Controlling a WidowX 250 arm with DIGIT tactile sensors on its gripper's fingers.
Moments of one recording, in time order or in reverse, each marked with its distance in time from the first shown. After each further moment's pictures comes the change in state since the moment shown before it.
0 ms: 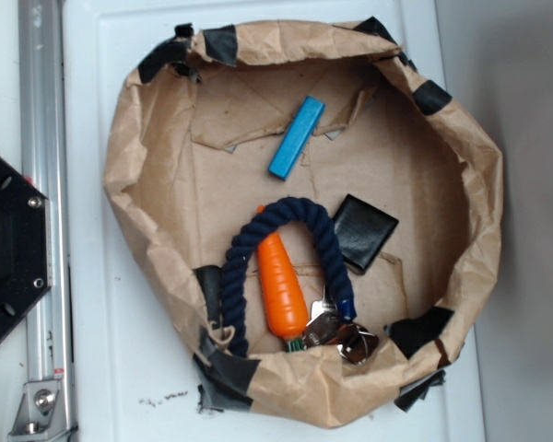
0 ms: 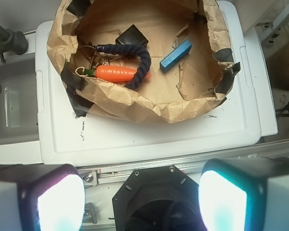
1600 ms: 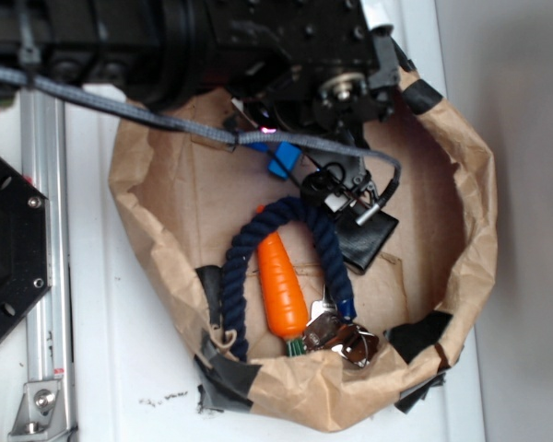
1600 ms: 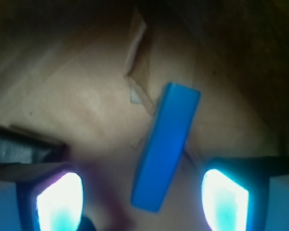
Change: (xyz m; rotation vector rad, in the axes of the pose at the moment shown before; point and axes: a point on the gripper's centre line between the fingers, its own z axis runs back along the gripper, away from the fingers) arm 0.131 0.057 -0.213 0.064 0.094 0.584
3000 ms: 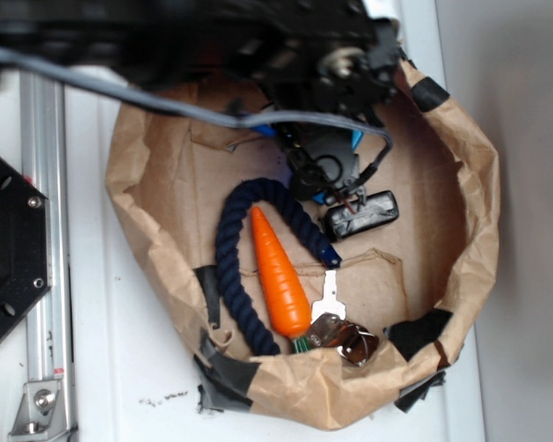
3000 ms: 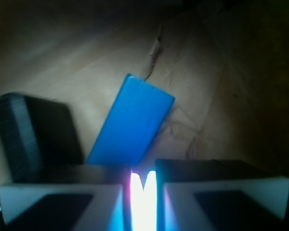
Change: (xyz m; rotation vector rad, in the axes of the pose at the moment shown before) arm 0.001 -0.002 0.034 -0.082 -0.043 -0.176
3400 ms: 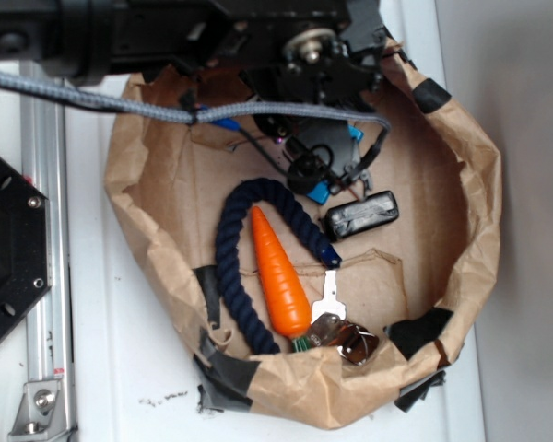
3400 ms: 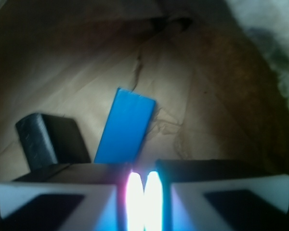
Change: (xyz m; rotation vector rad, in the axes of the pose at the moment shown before) arm 0.000 0.007 0.008 0.028 -0.040 0.167
